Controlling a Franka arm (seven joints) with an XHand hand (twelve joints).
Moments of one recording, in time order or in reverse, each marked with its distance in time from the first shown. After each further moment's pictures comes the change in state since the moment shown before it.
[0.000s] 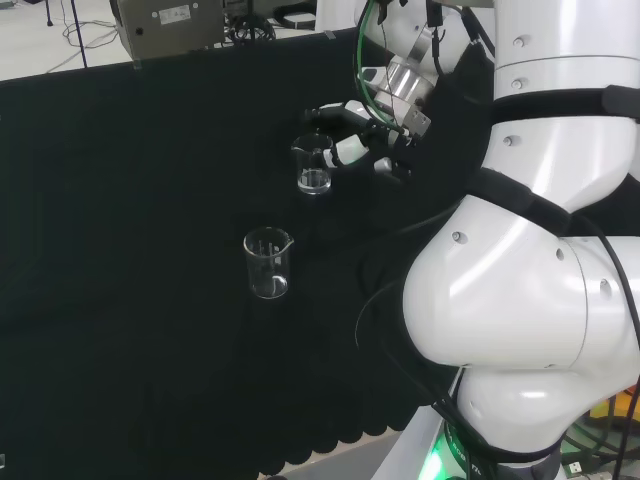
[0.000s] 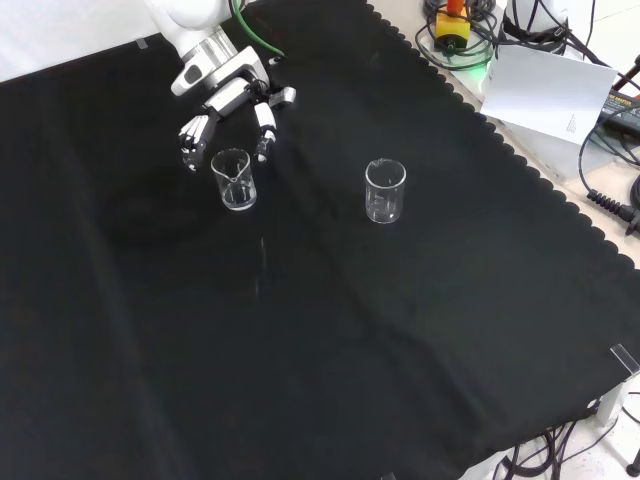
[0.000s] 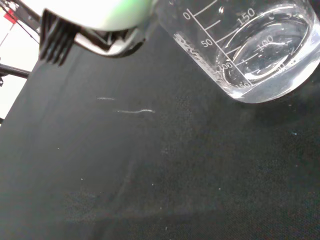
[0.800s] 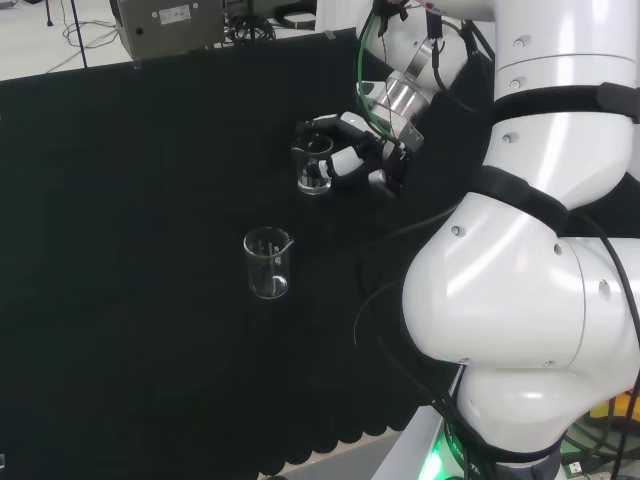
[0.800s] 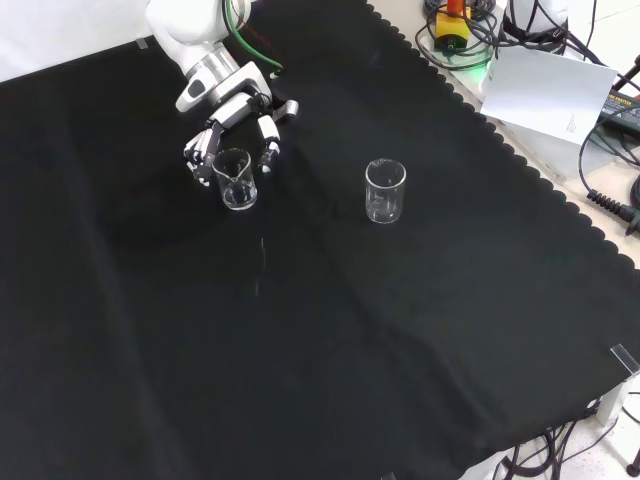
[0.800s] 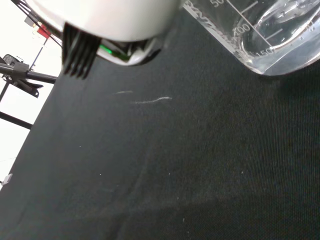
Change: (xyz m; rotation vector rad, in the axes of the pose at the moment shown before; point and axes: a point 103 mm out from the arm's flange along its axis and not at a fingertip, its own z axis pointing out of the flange) arm -0.007 0.007 0.024 -0.004 0.099 -0.042
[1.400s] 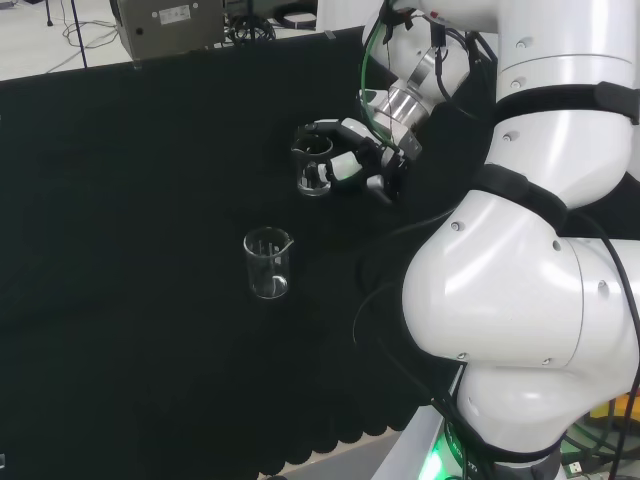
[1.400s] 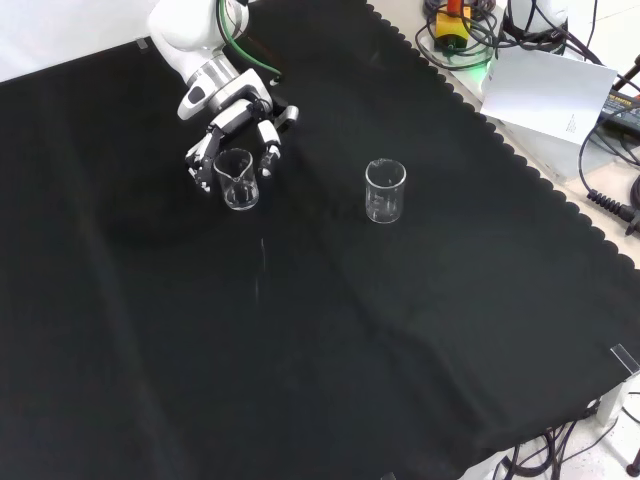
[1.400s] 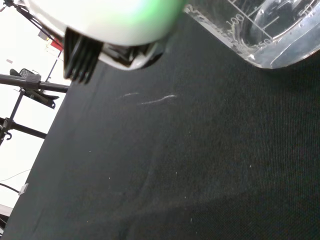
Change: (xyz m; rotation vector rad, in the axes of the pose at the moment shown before) arm -0.006 0.003 0.010 -0.011 0.074 -0.002
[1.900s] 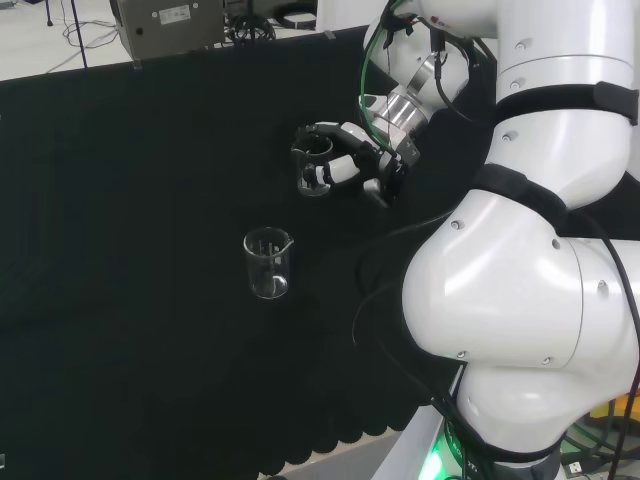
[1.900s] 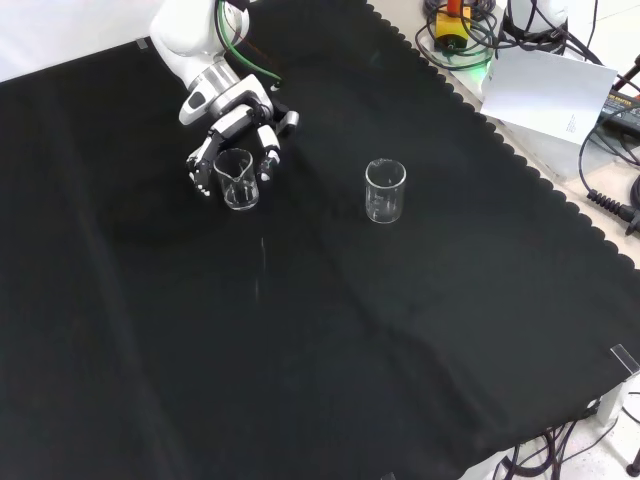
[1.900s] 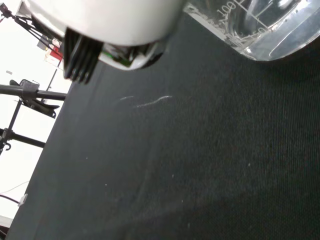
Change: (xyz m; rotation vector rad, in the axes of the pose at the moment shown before) arm -0.005 0.004 0.007 -0.022 0.031 0.020
